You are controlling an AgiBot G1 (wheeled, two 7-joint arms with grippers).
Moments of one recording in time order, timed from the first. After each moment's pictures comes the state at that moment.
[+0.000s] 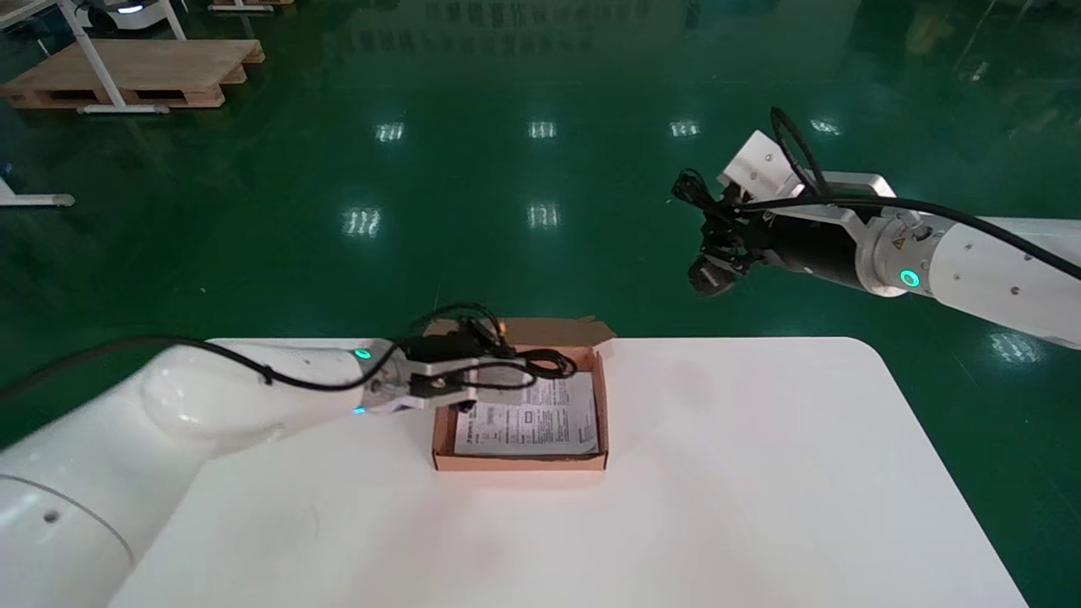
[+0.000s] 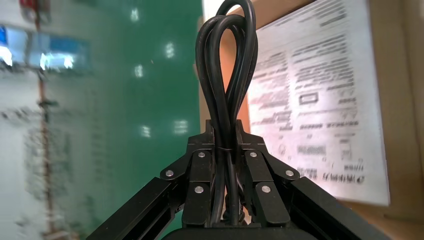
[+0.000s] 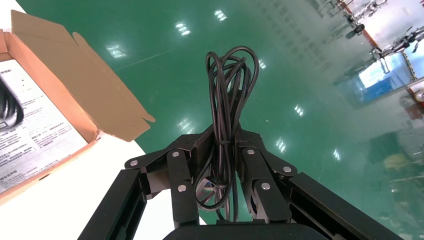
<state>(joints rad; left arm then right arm) -1.55 1.36 0.78 -0.46 1.80 0.62 0.55 1.61 -1.03 -0.56 0.99 -2.05 -0.78 0.52</state>
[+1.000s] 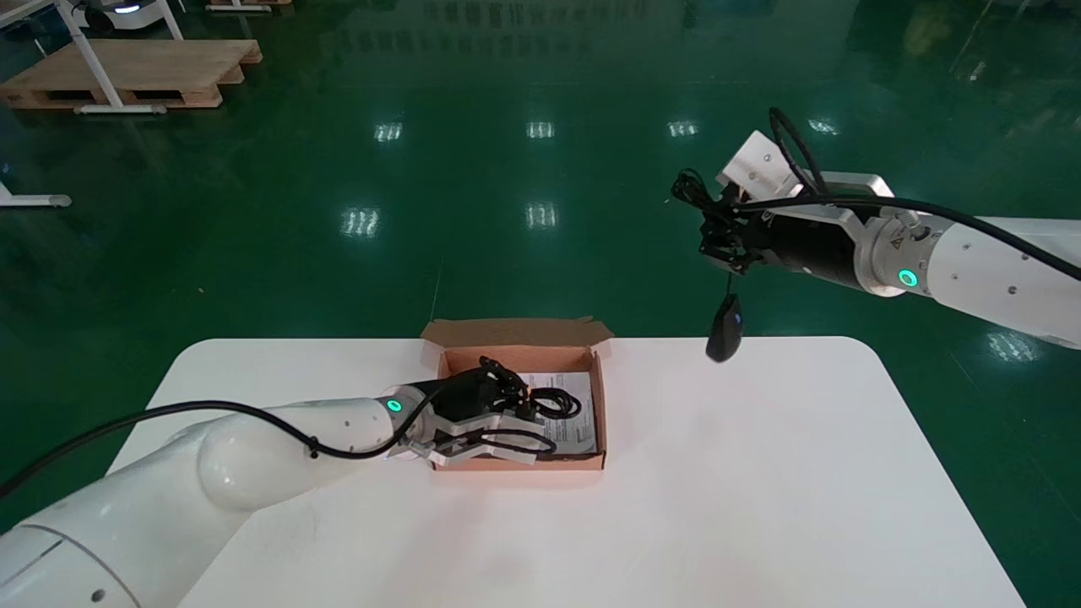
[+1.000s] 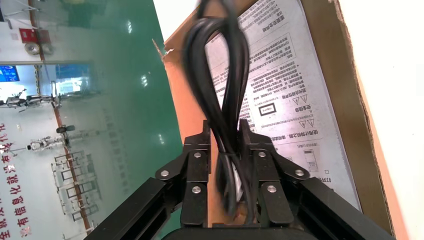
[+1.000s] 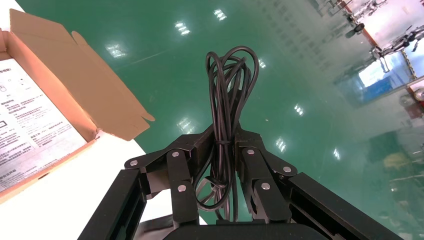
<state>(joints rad) -1.49 1.37 1.03 -0.54 1.69 0.46 0.54 1.61 -1.03 -0.56 0.99 -2.05 -0.78 0.52</state>
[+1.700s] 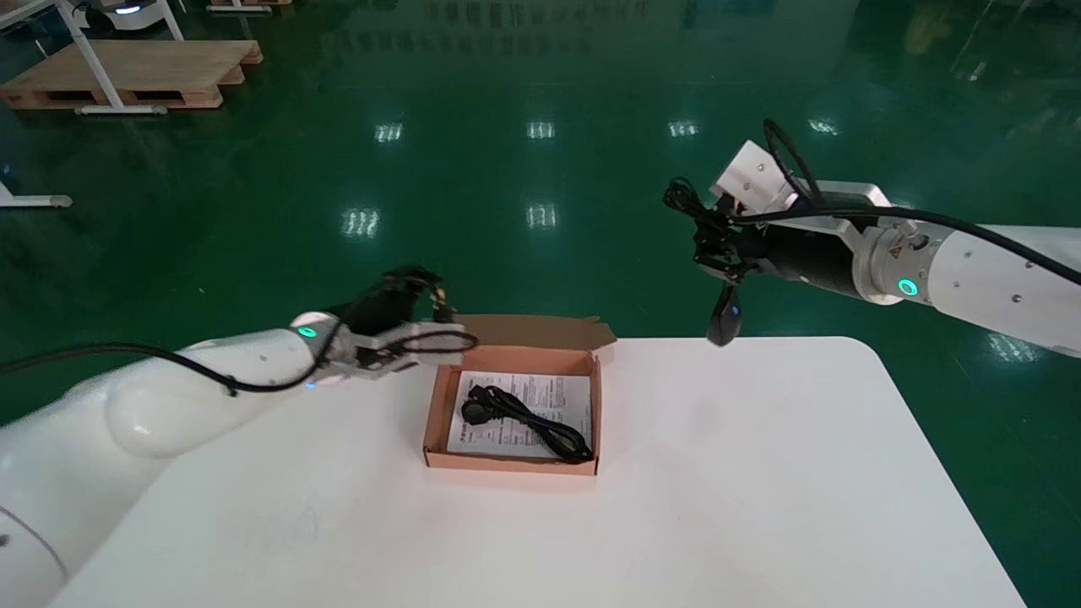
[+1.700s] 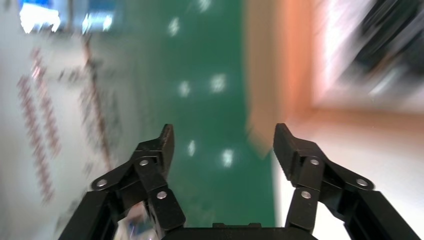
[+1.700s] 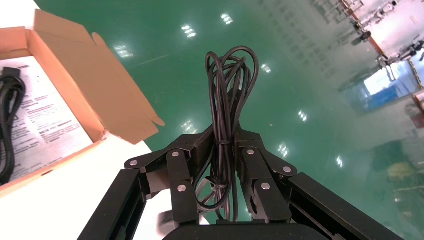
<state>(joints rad) -1.56 1.23 1.00 -0.52 1.73 0.36 0.43 1.60 -1.03 -0.57 1.02 -2.01 -0.80 0.48</state>
